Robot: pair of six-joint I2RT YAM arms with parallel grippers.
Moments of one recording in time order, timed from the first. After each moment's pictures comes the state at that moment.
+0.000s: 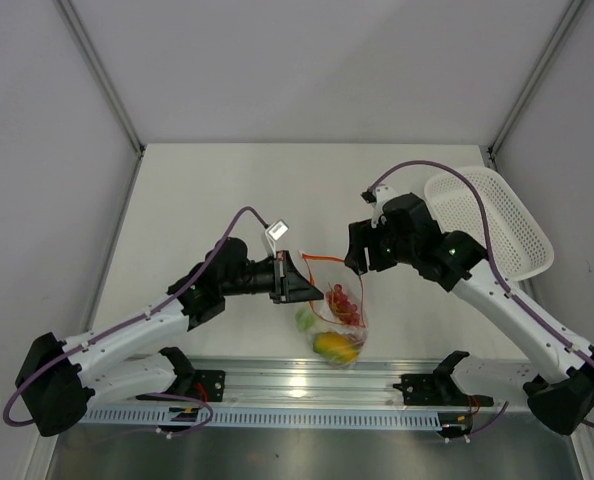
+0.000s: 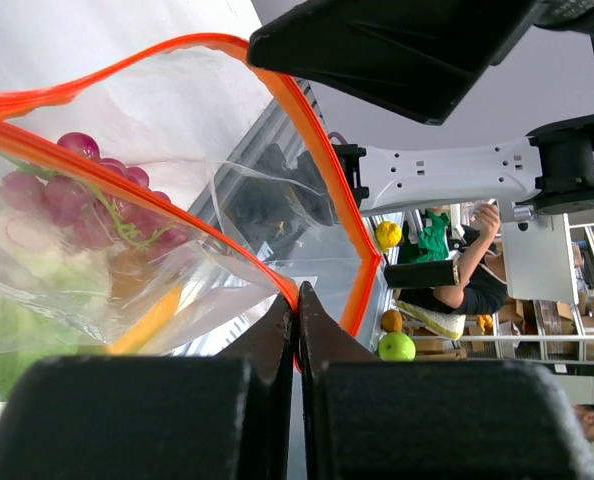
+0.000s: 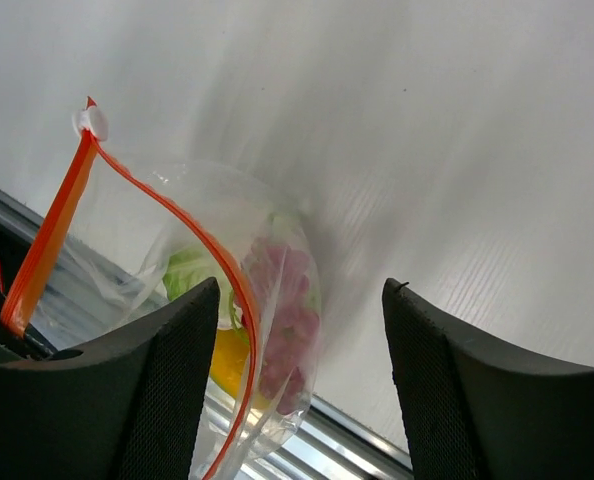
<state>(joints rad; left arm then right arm) -0.81 1.01 0.63 0.13 0.55 -0.98 0.71 1.12 1.17 -0.76 0.00 0.33</state>
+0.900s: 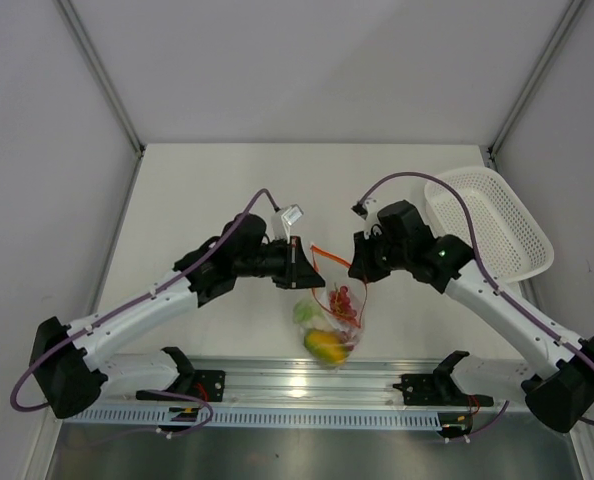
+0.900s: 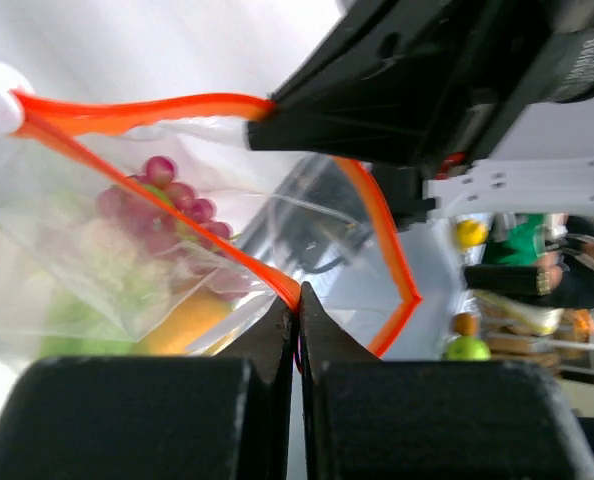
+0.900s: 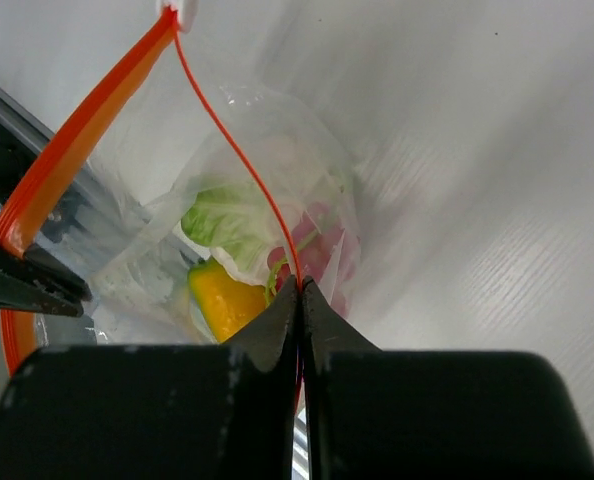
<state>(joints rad) -0.81 1.12 0.87 -0.19 0.48 -0.78 0.68 1.16 1.09 -0.72 -0.22 0.27</state>
